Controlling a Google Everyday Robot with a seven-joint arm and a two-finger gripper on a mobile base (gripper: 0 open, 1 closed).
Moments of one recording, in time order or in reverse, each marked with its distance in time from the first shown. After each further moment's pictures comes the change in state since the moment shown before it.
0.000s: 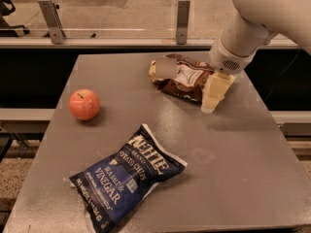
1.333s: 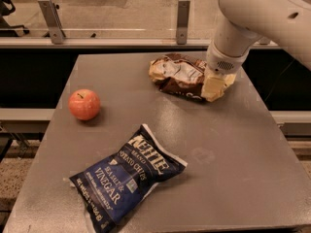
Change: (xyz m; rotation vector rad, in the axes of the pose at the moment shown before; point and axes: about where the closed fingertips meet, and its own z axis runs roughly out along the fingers) arm 0.006 -0.010 0.017 -0.003 0.087 0.003
